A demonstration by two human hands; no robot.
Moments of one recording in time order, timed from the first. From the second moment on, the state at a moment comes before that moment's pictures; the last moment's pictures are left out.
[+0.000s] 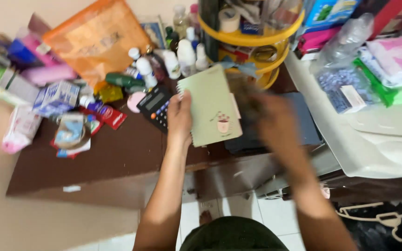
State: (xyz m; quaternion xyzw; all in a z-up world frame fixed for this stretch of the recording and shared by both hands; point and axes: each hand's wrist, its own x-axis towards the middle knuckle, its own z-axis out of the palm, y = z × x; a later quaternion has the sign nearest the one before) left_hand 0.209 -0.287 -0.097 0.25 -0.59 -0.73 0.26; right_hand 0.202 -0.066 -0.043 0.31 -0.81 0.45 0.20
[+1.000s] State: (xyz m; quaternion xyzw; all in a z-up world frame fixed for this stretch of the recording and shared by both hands) left_hand 0.175 -0.230 -0.085 0.26 -0.80 -0.54 -0.02; right_hand 0.189 0.066 -0.104 0.11 -0.98 0.16 0.09
